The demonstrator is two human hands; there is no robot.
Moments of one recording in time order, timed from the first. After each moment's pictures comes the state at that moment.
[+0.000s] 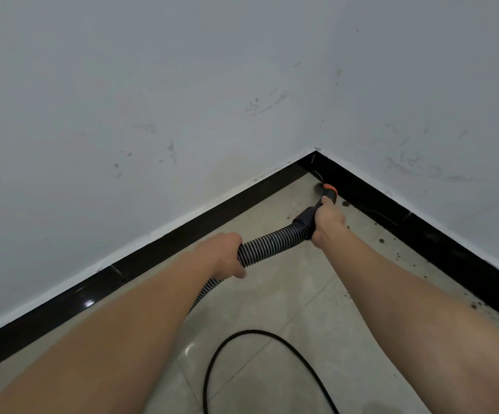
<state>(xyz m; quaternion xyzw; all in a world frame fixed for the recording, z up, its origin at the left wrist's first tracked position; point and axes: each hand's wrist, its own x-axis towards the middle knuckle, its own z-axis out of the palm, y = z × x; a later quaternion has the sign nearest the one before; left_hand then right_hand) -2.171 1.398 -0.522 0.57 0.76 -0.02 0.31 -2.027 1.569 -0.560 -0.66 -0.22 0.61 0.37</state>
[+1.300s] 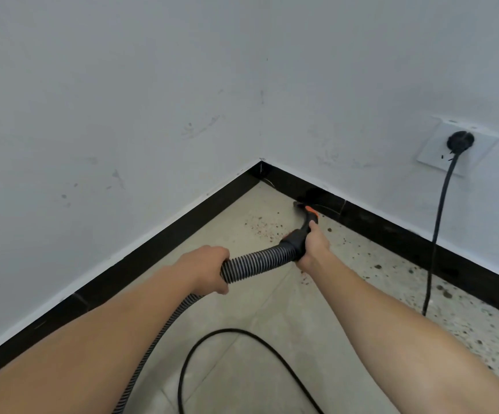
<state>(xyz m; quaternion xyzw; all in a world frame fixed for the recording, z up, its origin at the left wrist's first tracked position) -2.103 1.390 -0.487 0.67 0.71 -0.07 0.23 -1.928 1.524 -0.555 -0.58 -0.07 0.68 0.45</state>
